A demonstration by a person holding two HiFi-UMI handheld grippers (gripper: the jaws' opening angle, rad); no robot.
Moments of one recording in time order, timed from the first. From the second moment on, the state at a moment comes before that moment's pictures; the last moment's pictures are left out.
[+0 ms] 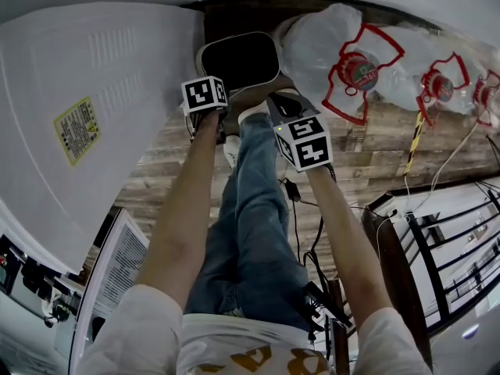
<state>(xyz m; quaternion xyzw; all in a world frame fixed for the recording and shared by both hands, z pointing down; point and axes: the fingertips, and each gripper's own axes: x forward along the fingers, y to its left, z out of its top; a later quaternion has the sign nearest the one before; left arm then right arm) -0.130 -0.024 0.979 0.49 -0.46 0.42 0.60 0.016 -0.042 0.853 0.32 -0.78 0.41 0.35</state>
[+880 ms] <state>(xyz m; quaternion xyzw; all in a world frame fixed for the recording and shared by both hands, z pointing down) -0.147 -0.014 0.969 0.49 -0.48 0.44 0.58 0.022 -0.049 0.846 0.34 -0.78 0.40 0.35</state>
